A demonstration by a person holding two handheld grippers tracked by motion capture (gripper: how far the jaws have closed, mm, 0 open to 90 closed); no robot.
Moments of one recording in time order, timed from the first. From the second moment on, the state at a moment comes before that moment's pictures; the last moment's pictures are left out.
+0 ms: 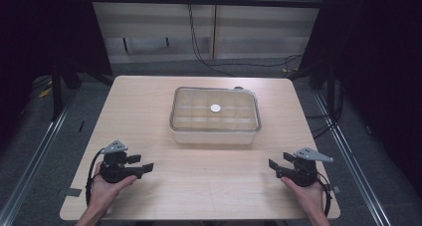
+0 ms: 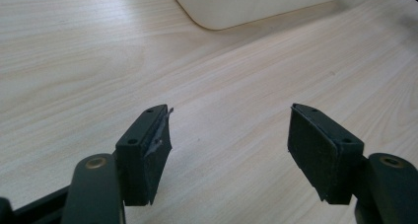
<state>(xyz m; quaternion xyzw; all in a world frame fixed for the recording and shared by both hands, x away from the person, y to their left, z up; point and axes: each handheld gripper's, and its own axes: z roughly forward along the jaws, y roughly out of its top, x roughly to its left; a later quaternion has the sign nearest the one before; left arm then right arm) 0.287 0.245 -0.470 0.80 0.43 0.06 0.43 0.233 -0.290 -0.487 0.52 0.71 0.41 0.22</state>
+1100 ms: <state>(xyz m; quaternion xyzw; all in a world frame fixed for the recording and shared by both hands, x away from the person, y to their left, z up) 0.291 0.227 -0.459 0.80 0.42 0.06 0.43 0.243 -0.278 -0.465 0.50 0.74 0.43 0.14</state>
